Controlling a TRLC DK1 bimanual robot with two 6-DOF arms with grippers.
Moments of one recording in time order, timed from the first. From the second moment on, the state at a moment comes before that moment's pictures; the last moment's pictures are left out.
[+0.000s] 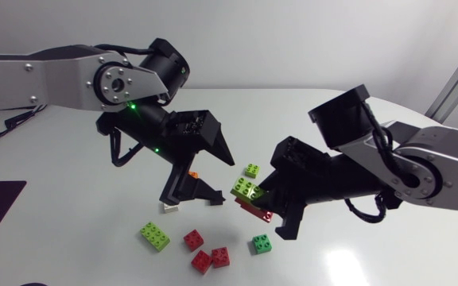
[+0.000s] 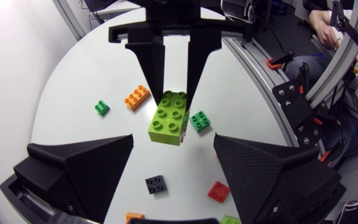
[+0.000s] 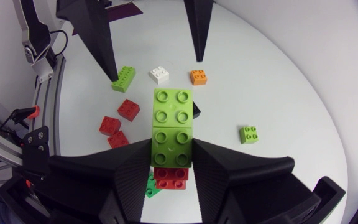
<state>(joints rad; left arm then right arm) -0.57 1.63 1.28 -0.78 0.61 1.21 0.58 1.25 0.79 -0.35 -0.35 -0.47</state>
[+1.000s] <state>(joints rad) -0.66 1.76 1.45 -0.97 0.61 1.19 0.59 1.12 0.75 -0.38 -0.39 -0.47</state>
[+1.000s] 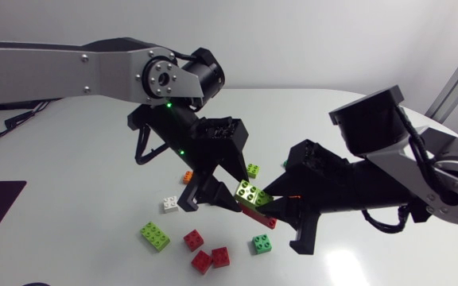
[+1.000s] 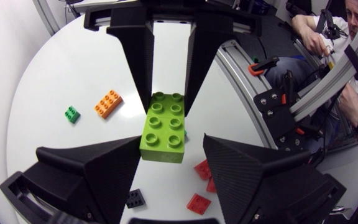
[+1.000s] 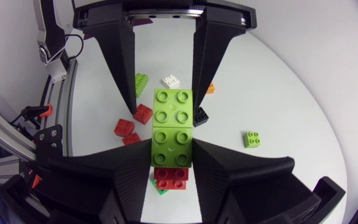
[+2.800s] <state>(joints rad) -0.52 2.23 1.70 -0.65 0.59 1.03 0.35 0.90 0.63 -0.43 -0.38 -0.56</state>
